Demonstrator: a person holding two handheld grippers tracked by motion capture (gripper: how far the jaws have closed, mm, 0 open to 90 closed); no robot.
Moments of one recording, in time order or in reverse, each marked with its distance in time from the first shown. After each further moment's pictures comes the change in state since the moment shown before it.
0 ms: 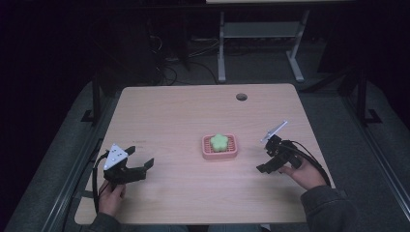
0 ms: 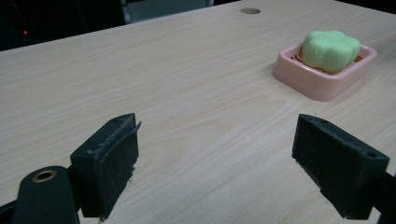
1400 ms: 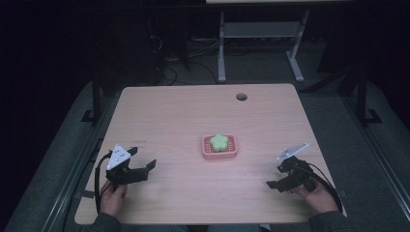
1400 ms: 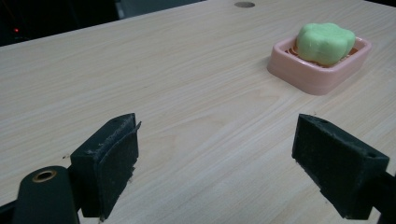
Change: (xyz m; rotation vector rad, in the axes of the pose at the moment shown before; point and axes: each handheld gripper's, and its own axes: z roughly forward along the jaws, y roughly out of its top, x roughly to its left) left arm -0.003 -0.001 0.004 0.019 -0.020 0.022; right arm 0.014 -0.070 0.004 -0.119 0.001 0.086
